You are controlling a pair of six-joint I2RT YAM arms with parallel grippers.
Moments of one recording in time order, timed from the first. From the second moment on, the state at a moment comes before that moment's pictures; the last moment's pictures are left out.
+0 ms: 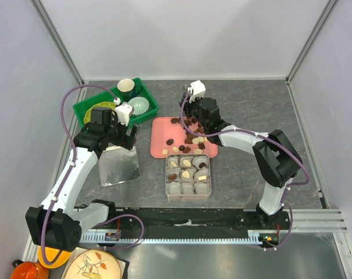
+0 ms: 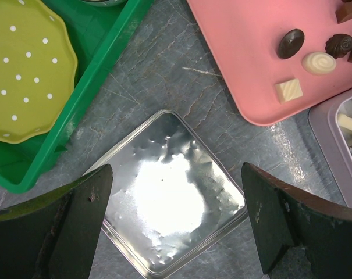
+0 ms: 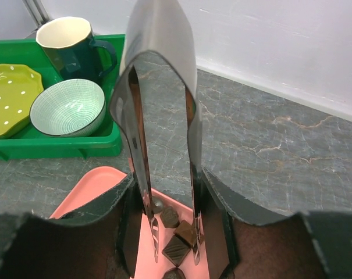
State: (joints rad) left arm -0.18 1.09 0.97 -0.64 0.13 0.26; right arm 0.61 1.82 1.13 0.60 0.12 0.03
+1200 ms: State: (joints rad) left arm -0.17 1.09 0.96 -0.64 0.13 0.26; right arm 0.69 1.66 0.87 0.67 0.07 0.08
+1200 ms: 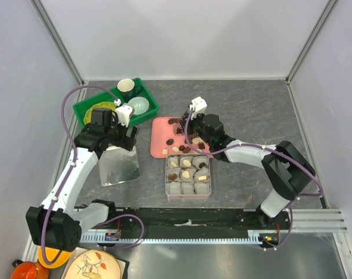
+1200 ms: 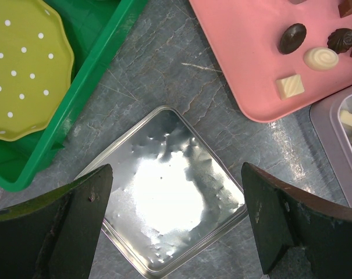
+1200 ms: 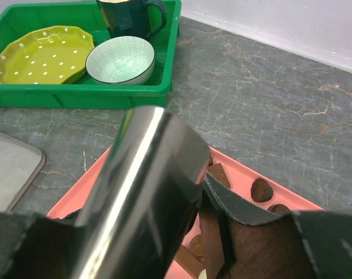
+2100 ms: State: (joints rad) left arm -0.17 1.09 0.96 -0.64 0.13 0.26; right arm 0.76 1.47 1.02 0.38 0.03 -0.01
